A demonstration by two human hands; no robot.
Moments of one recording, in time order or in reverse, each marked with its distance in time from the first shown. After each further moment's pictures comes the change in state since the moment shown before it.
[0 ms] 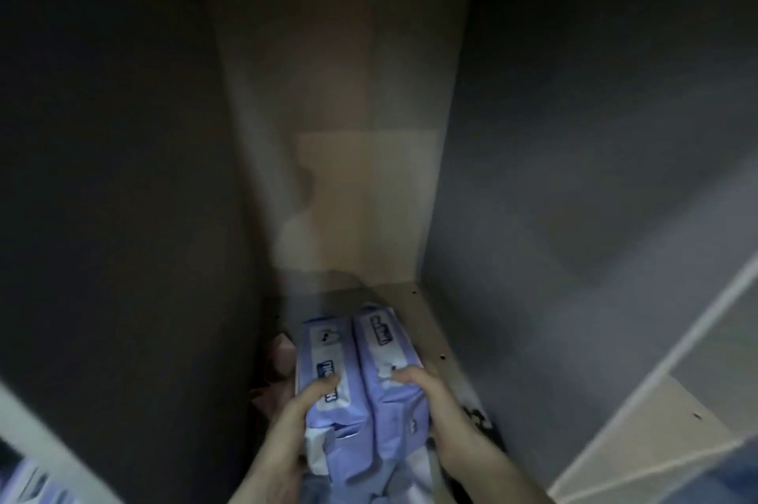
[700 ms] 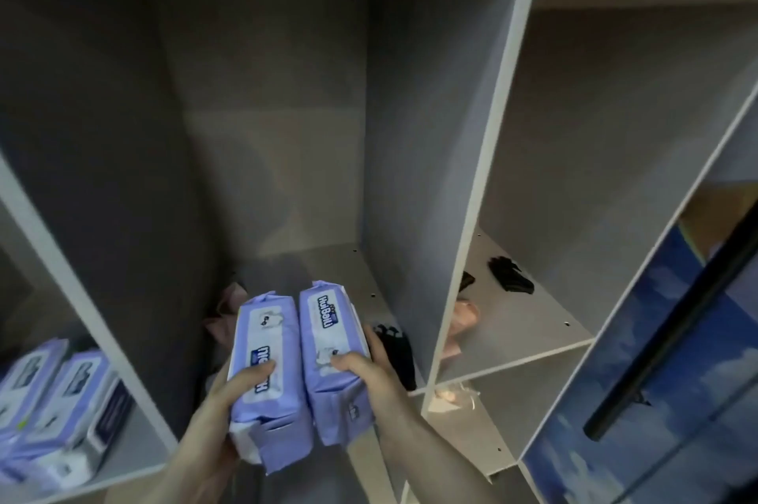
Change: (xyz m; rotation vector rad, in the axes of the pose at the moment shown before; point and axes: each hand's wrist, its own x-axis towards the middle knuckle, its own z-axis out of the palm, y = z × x) left_hand -0.144 -0.077 0.027 0.010 -0.062 0.137; right_hand -0.168 0.044 -0.056 0.099 -0.181 -0.204
